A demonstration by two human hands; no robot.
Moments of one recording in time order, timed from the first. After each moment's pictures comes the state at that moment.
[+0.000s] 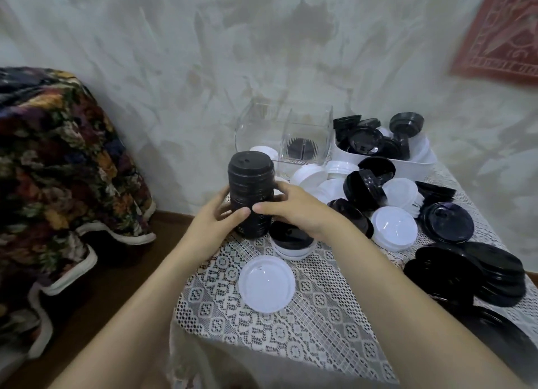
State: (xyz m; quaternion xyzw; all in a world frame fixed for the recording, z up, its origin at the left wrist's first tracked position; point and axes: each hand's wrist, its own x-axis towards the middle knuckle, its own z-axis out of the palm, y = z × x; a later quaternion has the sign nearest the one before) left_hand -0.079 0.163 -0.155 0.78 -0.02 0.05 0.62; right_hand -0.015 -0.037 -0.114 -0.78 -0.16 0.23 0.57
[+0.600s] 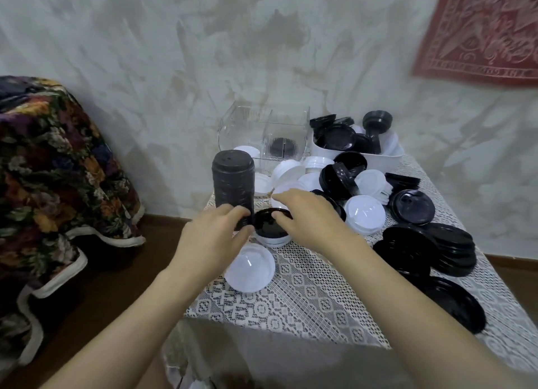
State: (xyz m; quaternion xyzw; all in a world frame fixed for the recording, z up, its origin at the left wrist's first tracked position) left_hand -0.130 0.114 -0.134 0.97 -0.09 0.22 0.12; right_hand -0.078 -0.087 -0.098 -0.96 -0.24 -0.05 0.13
